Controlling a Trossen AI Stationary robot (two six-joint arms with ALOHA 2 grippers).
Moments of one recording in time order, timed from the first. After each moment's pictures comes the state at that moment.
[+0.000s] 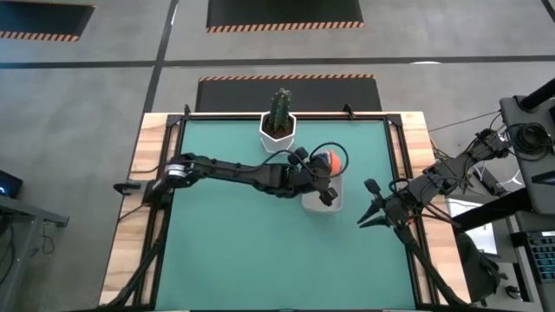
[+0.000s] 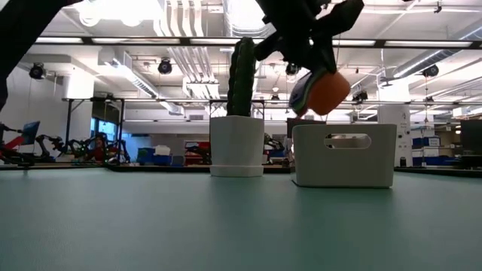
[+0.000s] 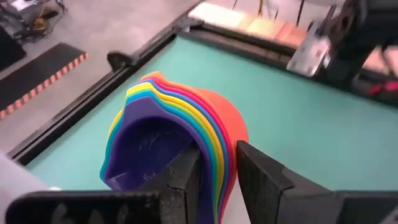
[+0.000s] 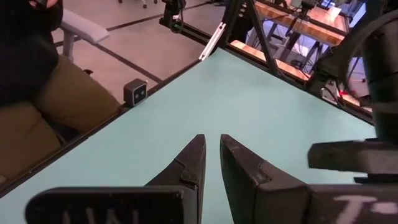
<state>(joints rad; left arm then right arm) -0.08 2.17 1.96 -0.45 -0.61 -0.36 0.53 0.66 0.66 -0.33 0.03 -0.22</state>
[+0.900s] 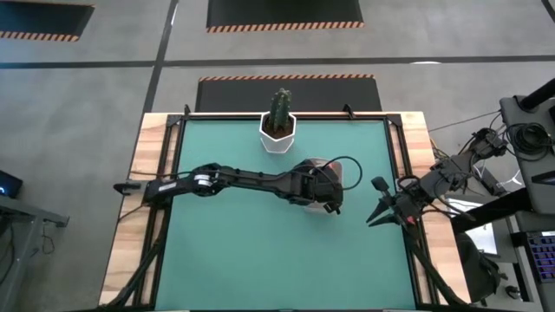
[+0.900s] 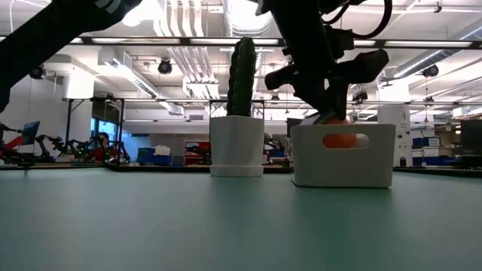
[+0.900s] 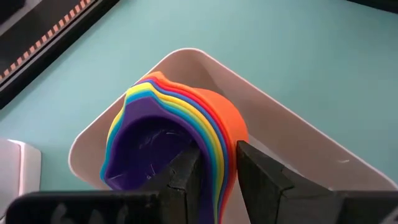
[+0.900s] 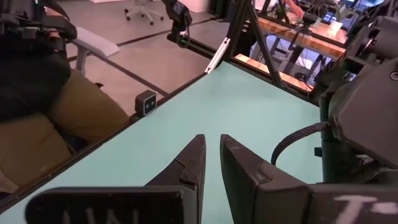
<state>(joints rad) -0.09 2.46 2.32 -0.81 -0.58 -0.49 0.57 0.51 0.64 -0.36 0.03 -0.20</state>
